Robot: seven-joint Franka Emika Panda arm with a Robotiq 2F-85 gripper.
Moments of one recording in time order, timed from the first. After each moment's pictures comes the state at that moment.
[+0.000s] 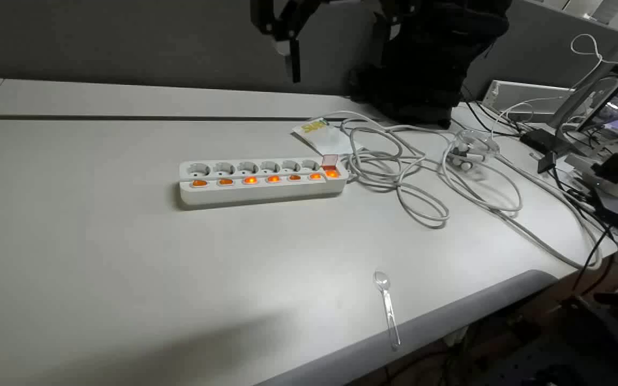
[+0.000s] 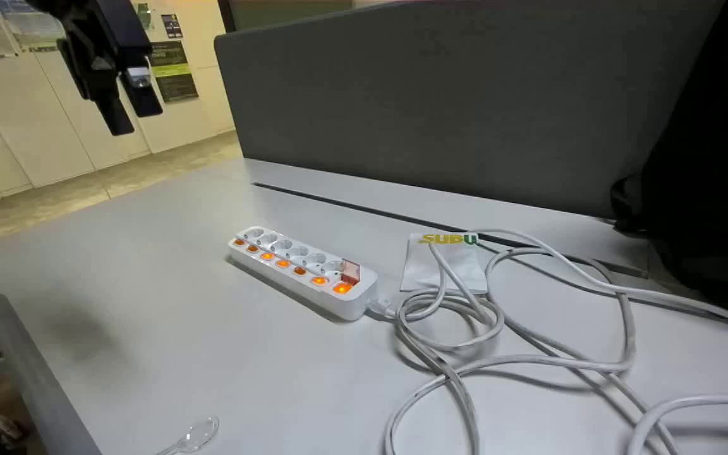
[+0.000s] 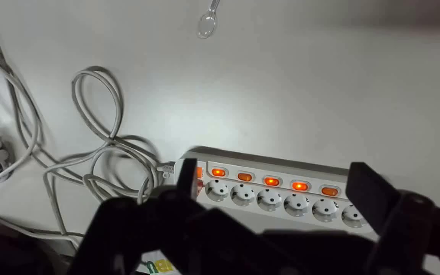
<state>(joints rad) 0.02 -0.17 0.31 -2.37 -0.18 2.10 0.43</state>
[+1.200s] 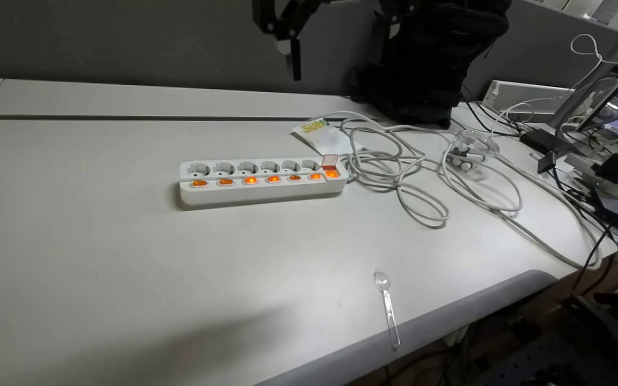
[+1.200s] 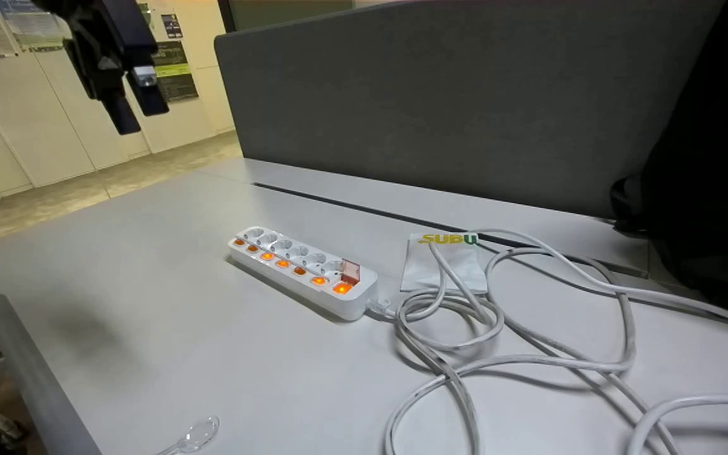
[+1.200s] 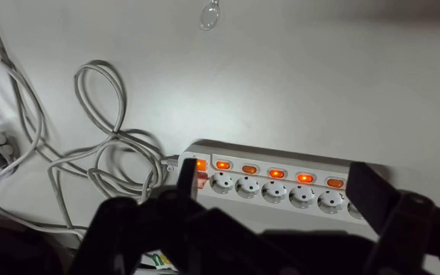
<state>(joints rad) 0.04 -0.16 0.29 -2.37 -0.21 2.13 0.45</state>
